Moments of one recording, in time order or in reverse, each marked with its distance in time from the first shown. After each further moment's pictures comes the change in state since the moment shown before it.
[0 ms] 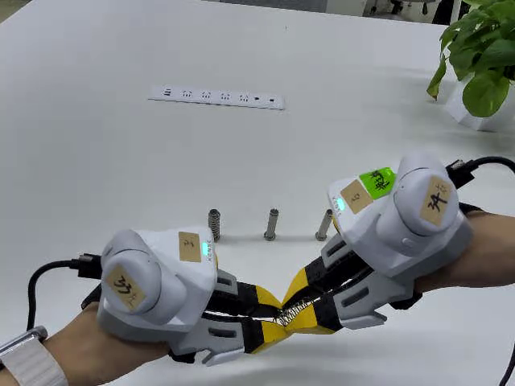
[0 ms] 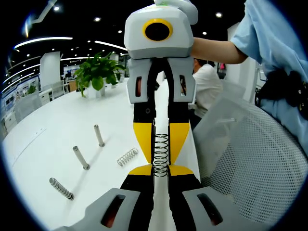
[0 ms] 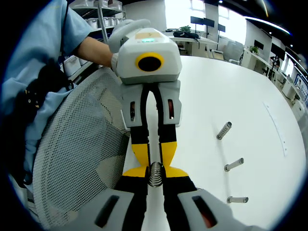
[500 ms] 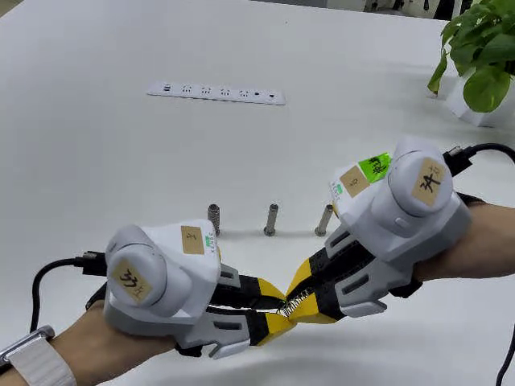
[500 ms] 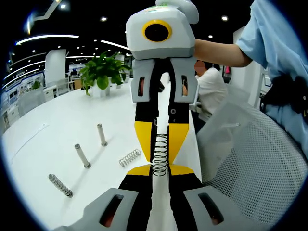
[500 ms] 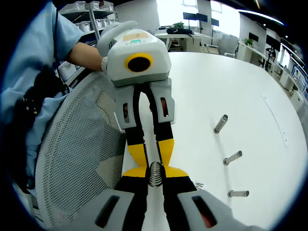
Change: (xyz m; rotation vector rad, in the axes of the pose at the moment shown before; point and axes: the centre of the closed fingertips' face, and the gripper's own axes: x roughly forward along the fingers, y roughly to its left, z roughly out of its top) left arm 0.002 0.007 0.001 -0.051 -0.026 0.045; right arm -0.002 -0.005 -0.002 0.047 0.021 -0.013
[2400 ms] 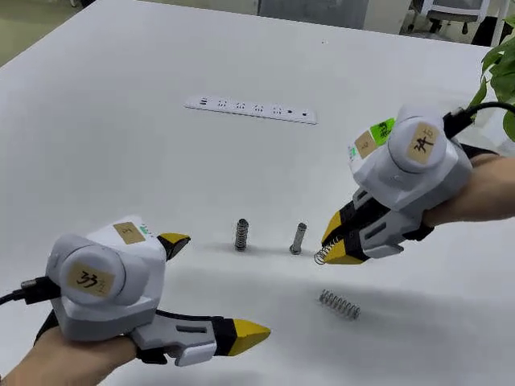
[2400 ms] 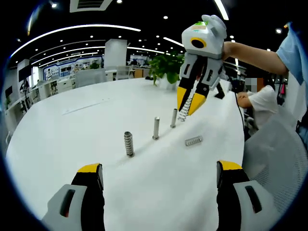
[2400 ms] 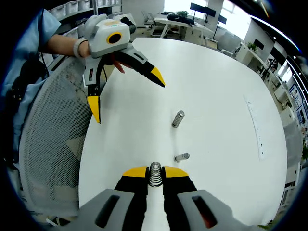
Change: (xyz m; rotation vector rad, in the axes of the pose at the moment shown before) left arm -0.084 0.080 -0.038 -0.256 -0.010 0.506; right arm -0.025 -0.102 -0.002 -0.139 0.185 -0.129
